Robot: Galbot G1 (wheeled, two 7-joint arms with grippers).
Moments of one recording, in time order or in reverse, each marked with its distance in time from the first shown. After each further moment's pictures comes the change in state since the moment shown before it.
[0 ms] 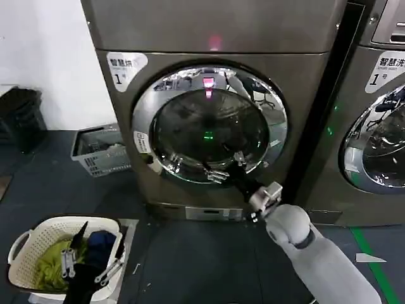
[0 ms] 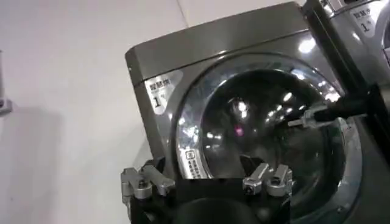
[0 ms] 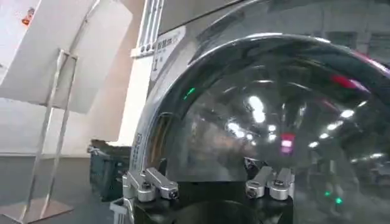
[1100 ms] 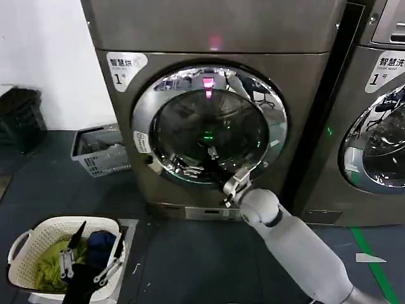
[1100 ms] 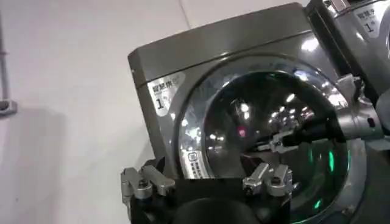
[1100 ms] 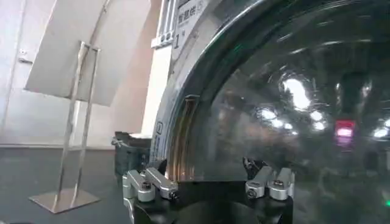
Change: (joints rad) left arm 0.001 -0.020 -0.003 -0.002 0.005 0.001 0.002; right arm 0.173 0.107 -0.156 -0.183 0.010 -0.008 -0.021
